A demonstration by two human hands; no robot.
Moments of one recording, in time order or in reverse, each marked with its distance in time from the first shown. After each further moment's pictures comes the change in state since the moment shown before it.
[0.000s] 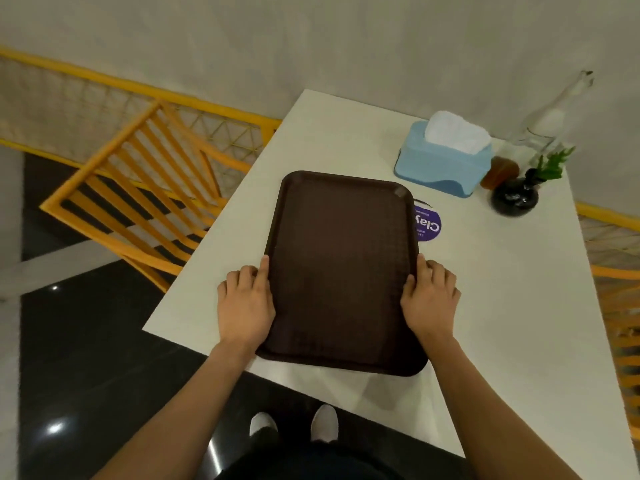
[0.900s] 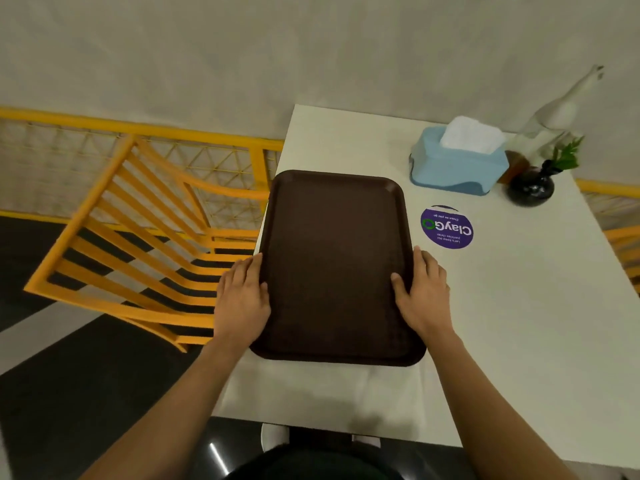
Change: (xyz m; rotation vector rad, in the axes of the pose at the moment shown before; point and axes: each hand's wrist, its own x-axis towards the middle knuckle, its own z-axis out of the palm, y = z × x) left_hand 0.121 -0.117 -0.017 -0.210 -0.074 0.129; right_hand 0.019 -0.130 0.034 0.144 -0.026 0.041
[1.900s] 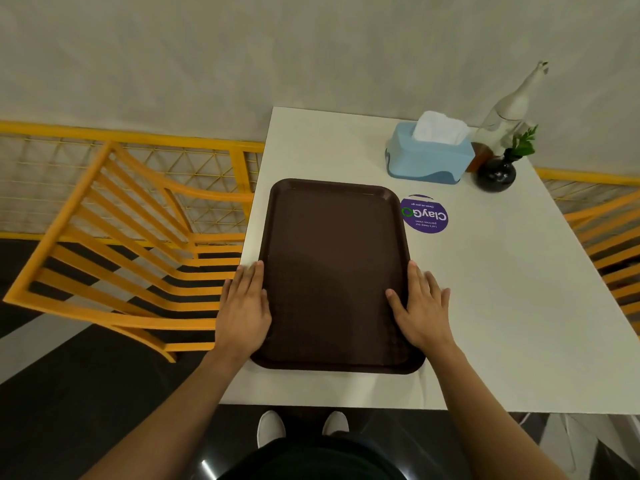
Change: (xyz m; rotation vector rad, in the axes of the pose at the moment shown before) left_hand -0.022 -0.006 0.013 -0.011 -0.046 0.123; right_hand -0.061 0.026 0.002 -0.093 -0.072 0.069
